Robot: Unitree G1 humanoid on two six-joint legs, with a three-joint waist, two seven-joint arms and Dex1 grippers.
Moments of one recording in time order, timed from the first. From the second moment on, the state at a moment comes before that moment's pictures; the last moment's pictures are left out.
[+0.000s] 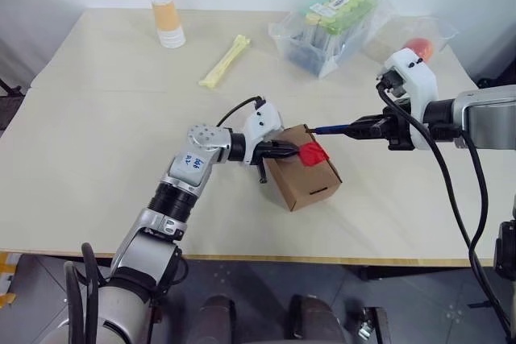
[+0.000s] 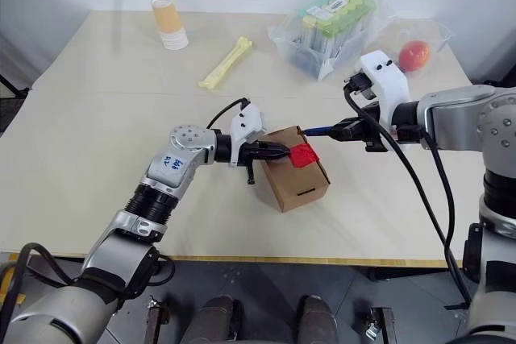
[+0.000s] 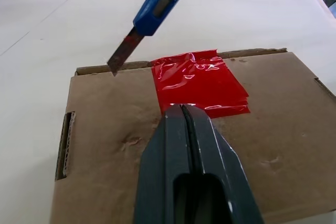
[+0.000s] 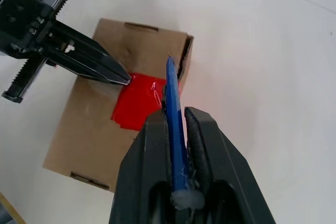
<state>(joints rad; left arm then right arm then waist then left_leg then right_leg) -0.90 0.25 -0.24 0.40 -0.09 0.31 -0.97 -0.99 -0.89 -0.05 -0.21 0.98 1.61 0.35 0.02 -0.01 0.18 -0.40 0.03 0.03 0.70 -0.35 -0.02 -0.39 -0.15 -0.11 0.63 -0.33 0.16</state>
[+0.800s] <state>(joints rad) -0.89 0.25 -0.25 0.38 -0.09 0.33 -0.98 -0.95 -0.88 -0.08 -0.23 0.94 1.61 0.39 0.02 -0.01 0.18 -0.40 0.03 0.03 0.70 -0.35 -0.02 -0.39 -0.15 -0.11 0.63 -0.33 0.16</state>
